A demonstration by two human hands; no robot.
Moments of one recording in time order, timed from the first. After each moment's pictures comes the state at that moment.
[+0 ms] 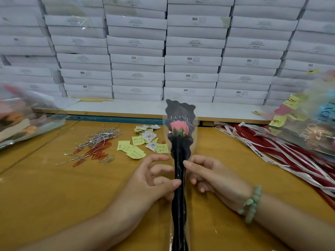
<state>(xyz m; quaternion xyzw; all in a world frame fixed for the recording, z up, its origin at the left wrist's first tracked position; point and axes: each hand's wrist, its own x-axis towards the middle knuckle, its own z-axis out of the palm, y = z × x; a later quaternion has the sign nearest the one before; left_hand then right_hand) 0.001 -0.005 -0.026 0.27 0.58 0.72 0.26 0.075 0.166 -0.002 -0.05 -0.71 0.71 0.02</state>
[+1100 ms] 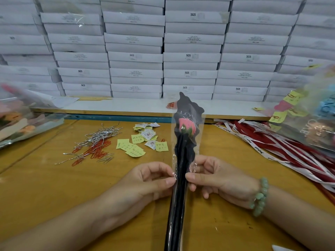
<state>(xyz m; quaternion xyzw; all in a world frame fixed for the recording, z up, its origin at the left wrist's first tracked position) -0.010 -0.016 -0.018 0.31 0.49 0.71 0.41 0.082 0.177 0.000 0.04 -0.68 0.73 -0.07</state>
